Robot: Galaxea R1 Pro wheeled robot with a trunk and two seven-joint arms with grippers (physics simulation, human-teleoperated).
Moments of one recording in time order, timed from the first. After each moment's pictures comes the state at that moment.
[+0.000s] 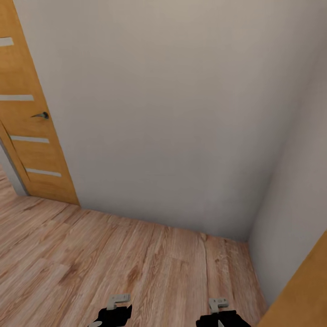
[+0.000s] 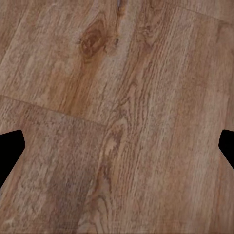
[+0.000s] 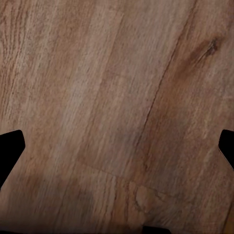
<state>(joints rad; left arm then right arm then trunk) -0.42 -0.09 0.15 -0.25 -0.09 -0.07 -0.02 -0.47 0.05 0.01 -0.24 0.04 0.29 0.07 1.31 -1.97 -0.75</state>
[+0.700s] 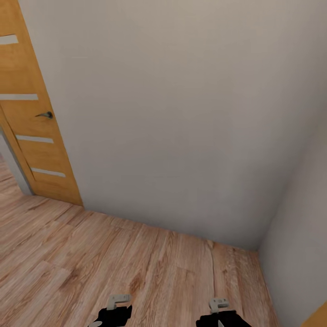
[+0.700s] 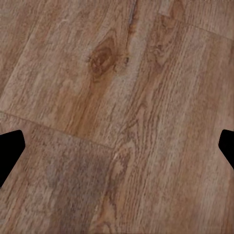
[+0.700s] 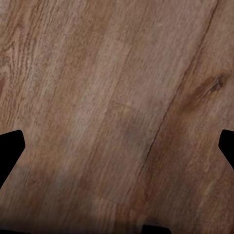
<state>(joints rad) -0.42 -0.09 0.15 -0.25 -0.09 -0.07 -0.02 -0.47 0.05 0.01 -0.24 0.04 0.29 0.07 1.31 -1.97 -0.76</state>
